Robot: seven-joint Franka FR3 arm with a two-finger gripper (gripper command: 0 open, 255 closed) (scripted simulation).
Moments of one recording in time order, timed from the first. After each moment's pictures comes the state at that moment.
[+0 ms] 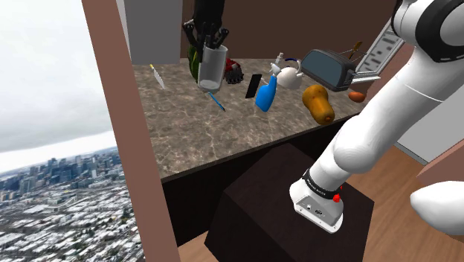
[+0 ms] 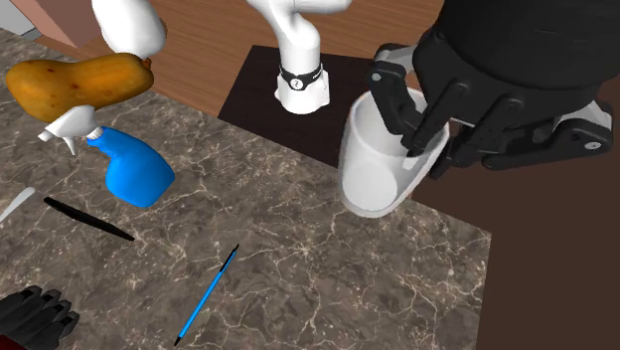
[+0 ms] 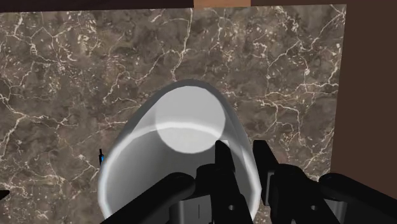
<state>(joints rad) 0.07 -0.08 0.32 -1.76 0.08 1.64 0.68</state>
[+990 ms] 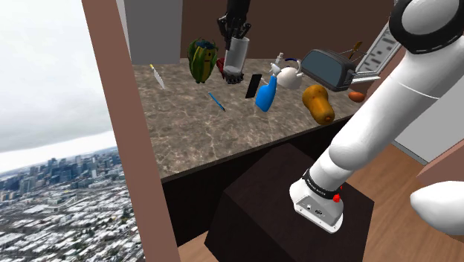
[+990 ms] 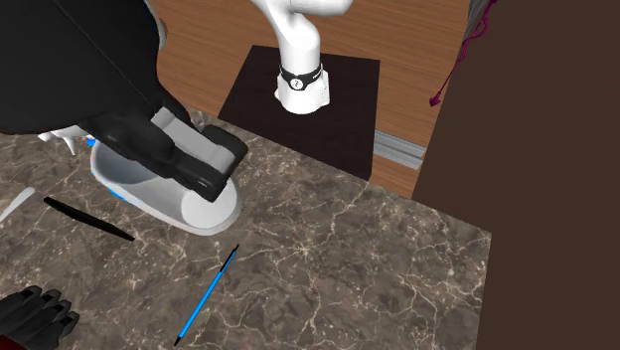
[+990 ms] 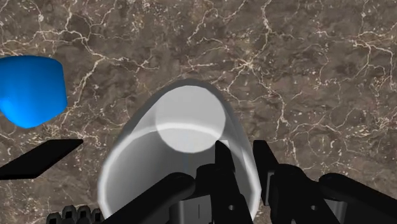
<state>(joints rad) -0.09 -0.03 0.14 -1.70 0.05 1.61 0.34</state>
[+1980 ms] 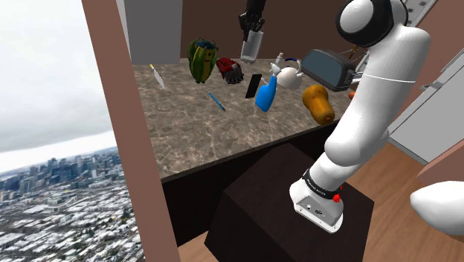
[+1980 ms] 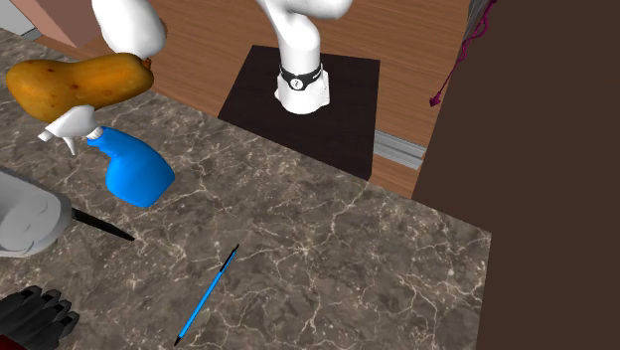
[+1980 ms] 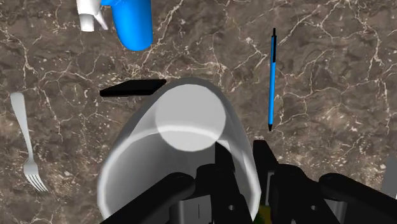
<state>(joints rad) -0.26 0.27 0.00 -1.31 0.02 1.51 0.03</state>
